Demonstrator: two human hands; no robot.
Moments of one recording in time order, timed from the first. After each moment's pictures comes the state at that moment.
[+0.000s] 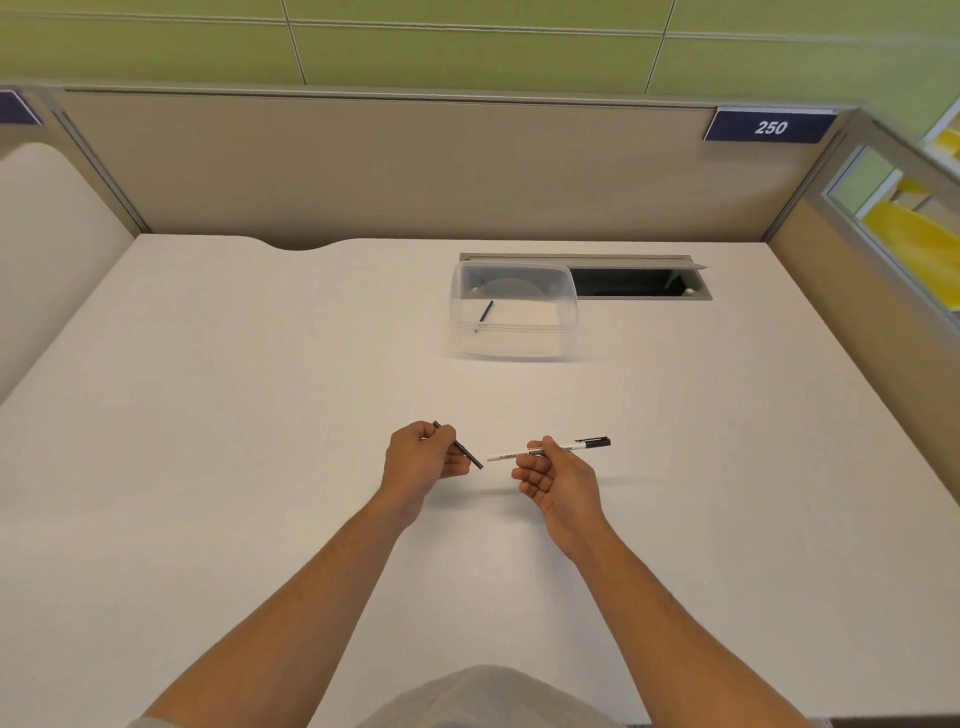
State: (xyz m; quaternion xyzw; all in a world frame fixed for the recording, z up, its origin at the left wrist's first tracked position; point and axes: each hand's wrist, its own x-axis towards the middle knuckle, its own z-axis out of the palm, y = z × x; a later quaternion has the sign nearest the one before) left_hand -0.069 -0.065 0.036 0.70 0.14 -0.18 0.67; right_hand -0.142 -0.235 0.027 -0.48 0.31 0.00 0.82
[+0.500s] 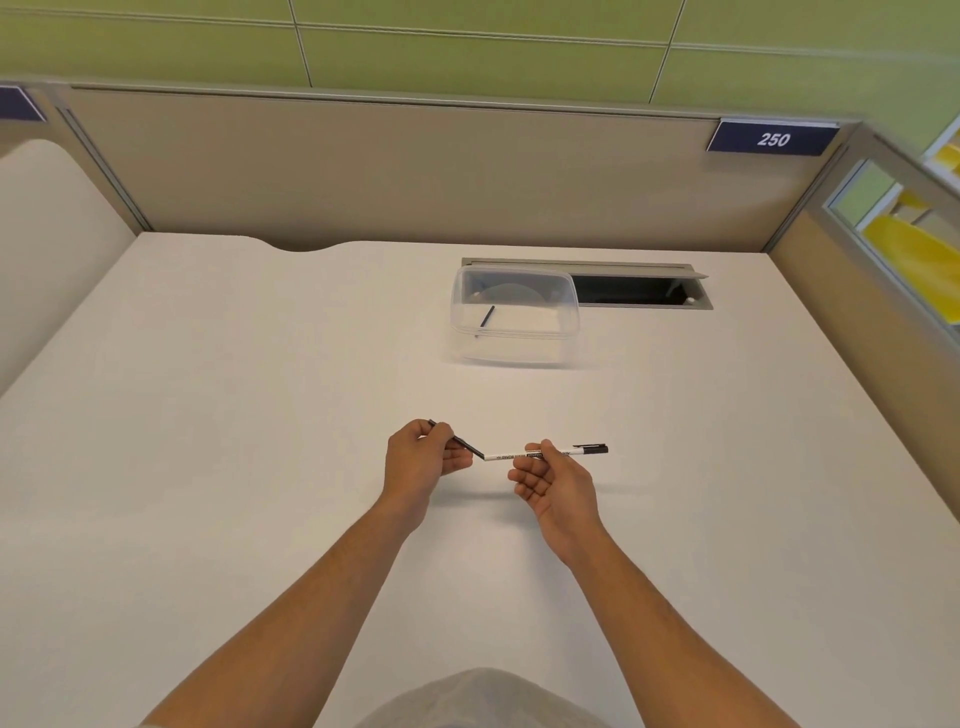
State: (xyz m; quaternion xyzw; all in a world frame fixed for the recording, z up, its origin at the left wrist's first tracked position) left_hand -0.069 -0.072 0.041 0.64 0.17 -0.14 0.74; right_hand -0.138 -0.233 0.030 -0.46 0.31 0.00 0.83
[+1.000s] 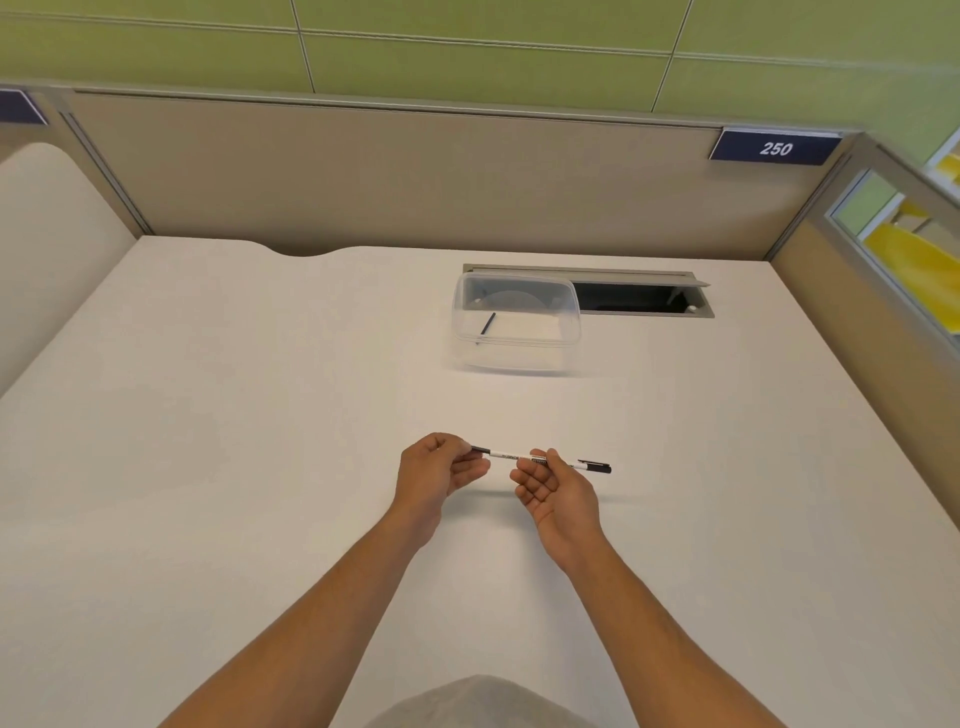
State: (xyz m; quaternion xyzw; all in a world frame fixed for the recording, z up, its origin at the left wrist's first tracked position) left_hand -0.075 -0.080 0.037 0.56 0.14 -0.20 0.79; right_hand -0.132 -0.234 0.027 -0.39 0.33 -0.01 0.86
